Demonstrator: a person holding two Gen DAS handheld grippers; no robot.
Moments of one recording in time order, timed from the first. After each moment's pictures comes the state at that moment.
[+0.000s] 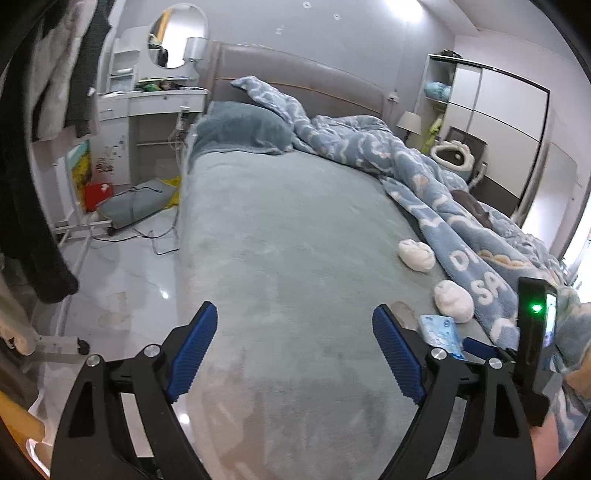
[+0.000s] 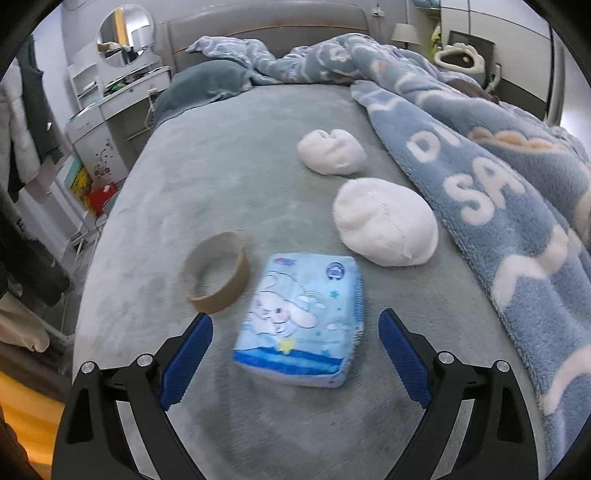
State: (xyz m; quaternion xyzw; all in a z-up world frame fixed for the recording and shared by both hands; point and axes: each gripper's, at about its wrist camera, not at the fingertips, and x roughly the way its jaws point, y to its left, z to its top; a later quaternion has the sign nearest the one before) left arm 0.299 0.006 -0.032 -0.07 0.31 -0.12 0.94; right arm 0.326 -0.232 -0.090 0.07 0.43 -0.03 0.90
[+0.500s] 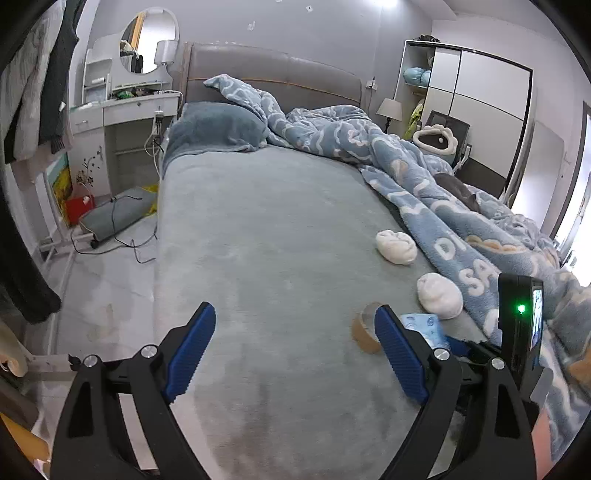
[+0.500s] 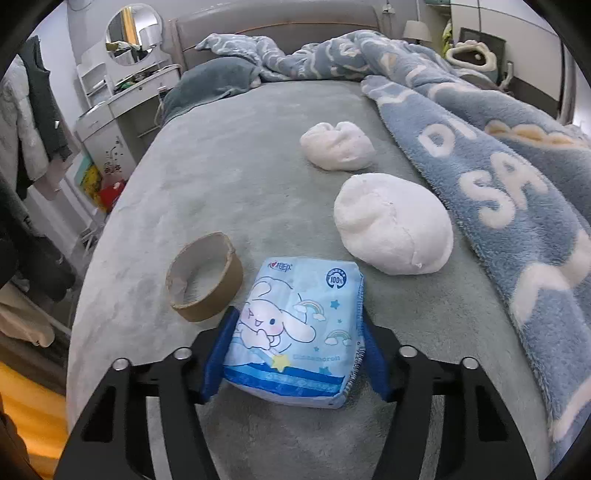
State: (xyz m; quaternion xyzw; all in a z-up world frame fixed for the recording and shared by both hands) left arm 0.313 -0.034 -0.034 -0.04 0.31 -0.15 0.94; right arm 0.338 -0.244 -0.099 0.08 0.43 0.01 0.90
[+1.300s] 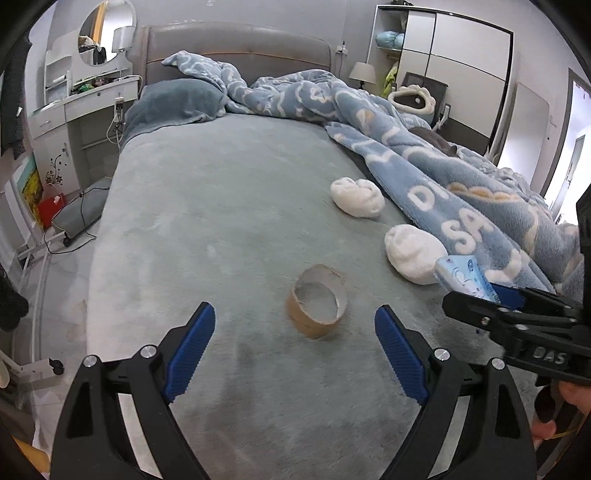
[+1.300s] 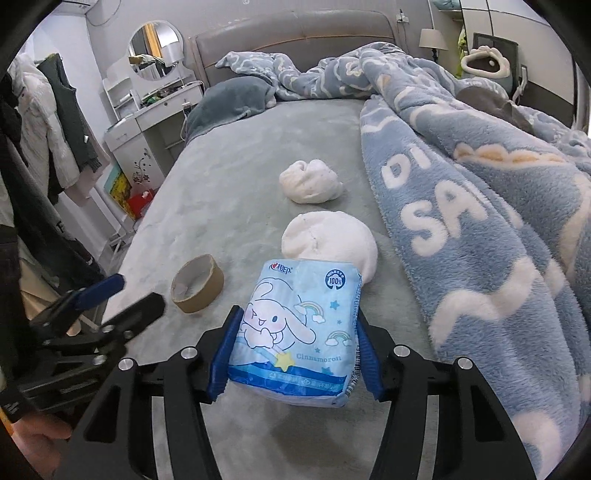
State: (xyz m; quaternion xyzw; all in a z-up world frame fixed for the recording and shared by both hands) left arm 0.328 -0.107 -0.077 0.01 0.36 -0.19 0.91; right arm 0.302 -0.302 -0.061 0.10 0.40 0.07 0.91
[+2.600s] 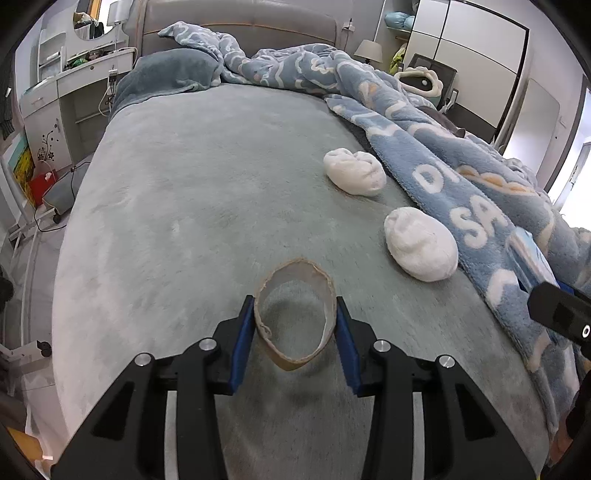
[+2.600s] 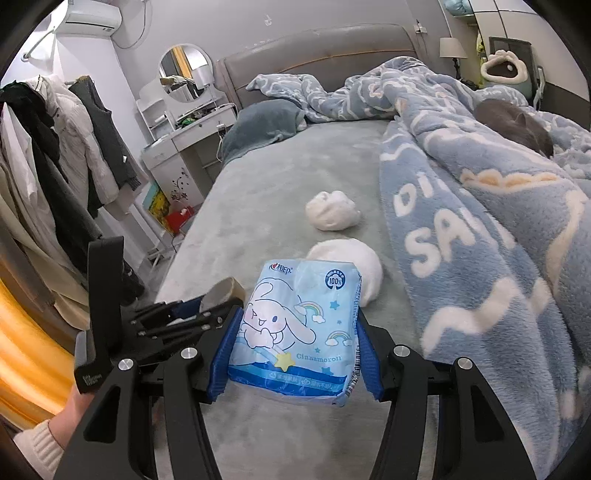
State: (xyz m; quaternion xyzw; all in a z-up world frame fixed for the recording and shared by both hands) left arm 0.350 -0.131 -0.094 -0.01 0.41 -0.19 0.89; right arm 0.286 -0.323 -0.032 0.12 0.36 0.14 0.92
